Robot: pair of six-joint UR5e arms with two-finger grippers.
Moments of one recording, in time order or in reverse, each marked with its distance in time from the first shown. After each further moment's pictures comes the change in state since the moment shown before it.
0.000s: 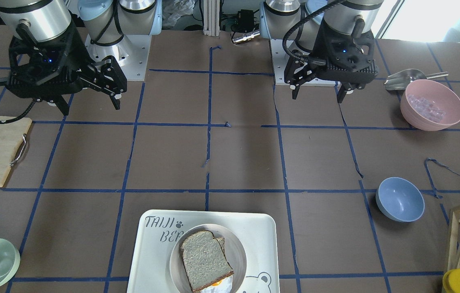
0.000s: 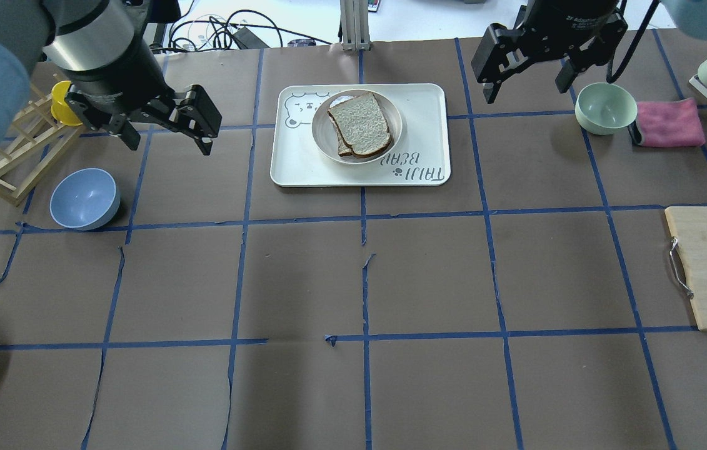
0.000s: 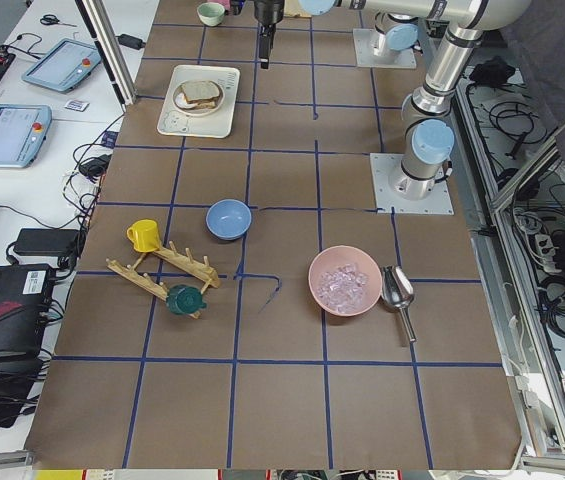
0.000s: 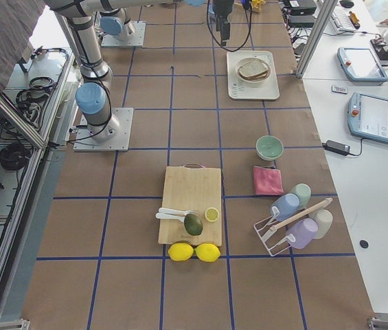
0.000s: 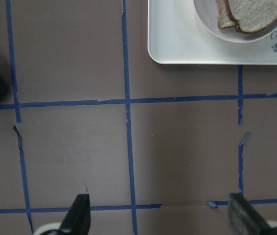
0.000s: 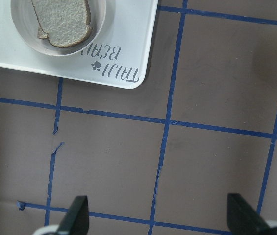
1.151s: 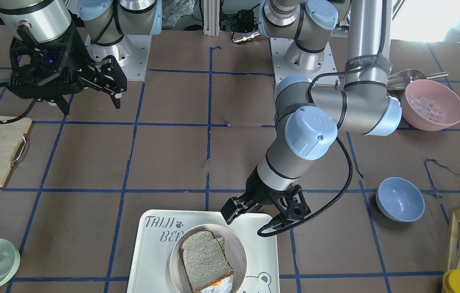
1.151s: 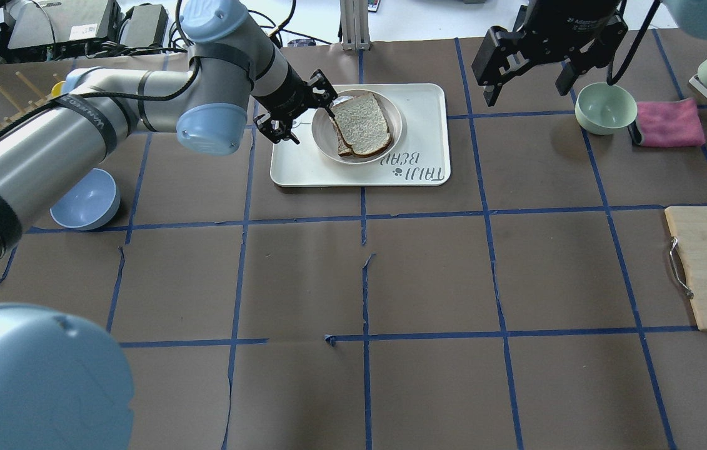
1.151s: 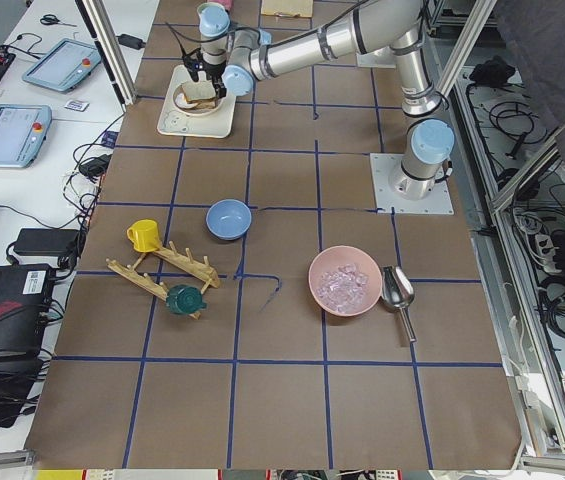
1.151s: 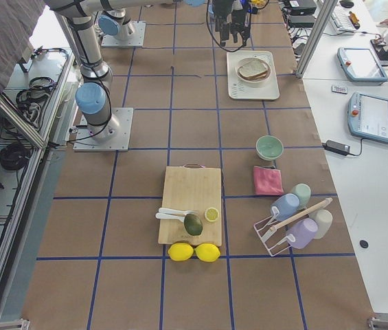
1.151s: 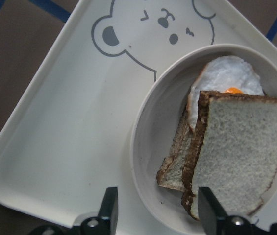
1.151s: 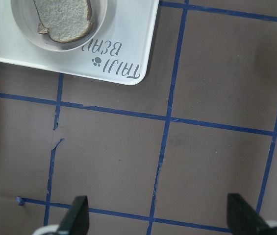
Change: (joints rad) left arm -0.109 -0.464 0.015 0.597 -0.289 -0.762; right arm -0.001 0.000 0.000 0.014 0.003 -0.011
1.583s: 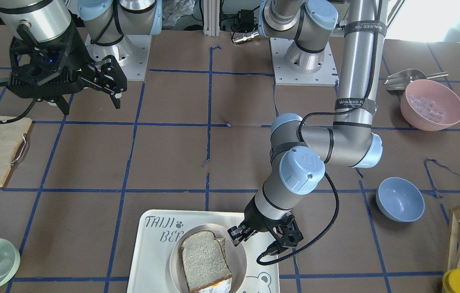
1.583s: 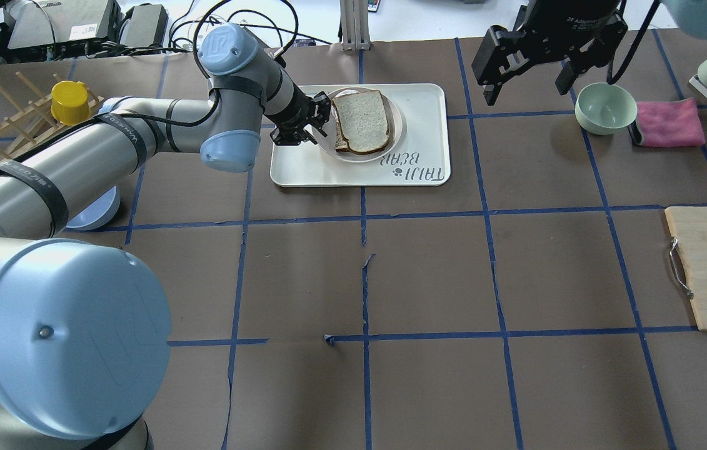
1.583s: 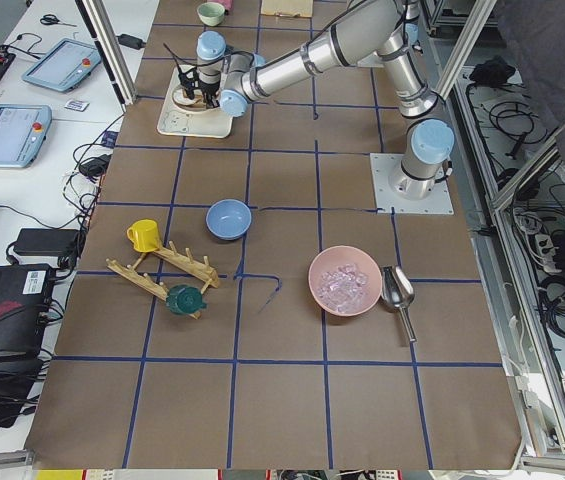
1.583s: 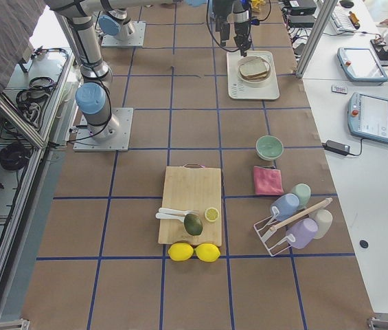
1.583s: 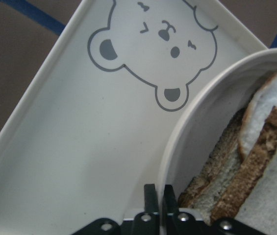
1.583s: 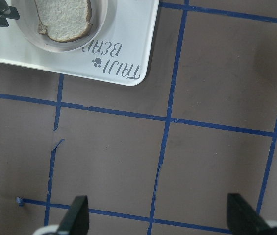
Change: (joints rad) left arm 0.012 -0.180 -0.009 0.237 -0.009 -0.015; right arm 0.000 0.000 0.000 -0.002 0.001 0.000
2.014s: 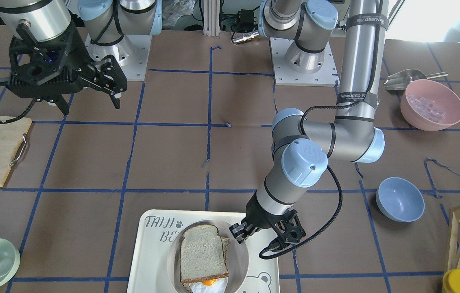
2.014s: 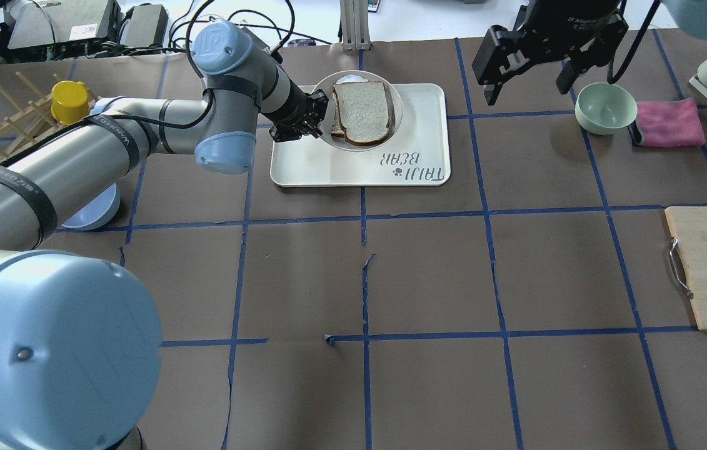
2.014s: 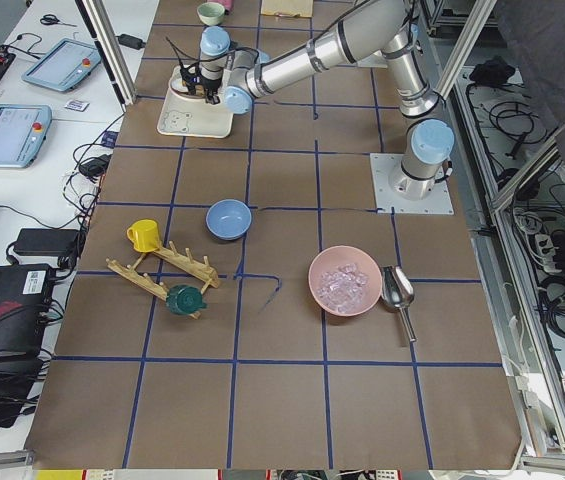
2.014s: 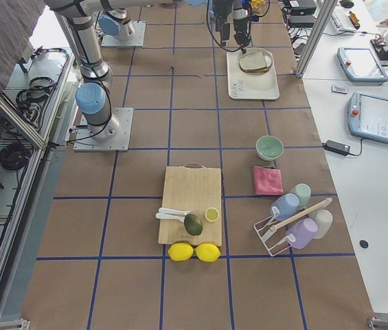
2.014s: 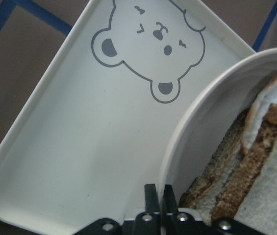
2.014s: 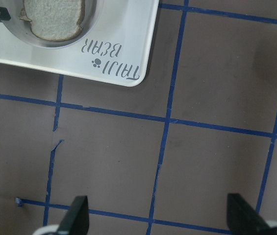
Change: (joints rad) left arm 0.004 0.010 -0.013 0.035 -0.003 0.002; right arm 0.000 0.000 0.000 -0.003 -0.002 -0.002
